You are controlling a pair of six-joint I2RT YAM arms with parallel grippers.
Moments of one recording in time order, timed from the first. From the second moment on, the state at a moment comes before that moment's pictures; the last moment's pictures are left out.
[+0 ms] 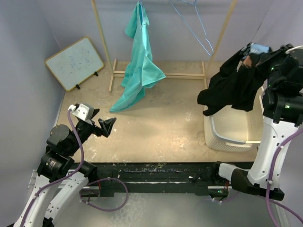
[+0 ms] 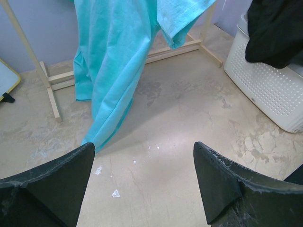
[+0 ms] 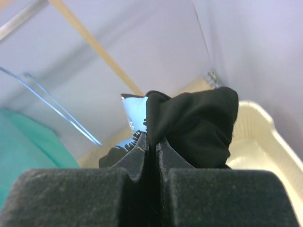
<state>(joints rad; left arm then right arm) -0.43 0.39 0.79 -0.44 0.10 -0.08 -0.23 1.17 1.83 -0.78 0.13 0.46</state>
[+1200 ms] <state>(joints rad) -0.43 0.40 0.79 -0.44 0.13 -0.08 0.20 1.08 1.57 -0.58 -0.21 0.38</state>
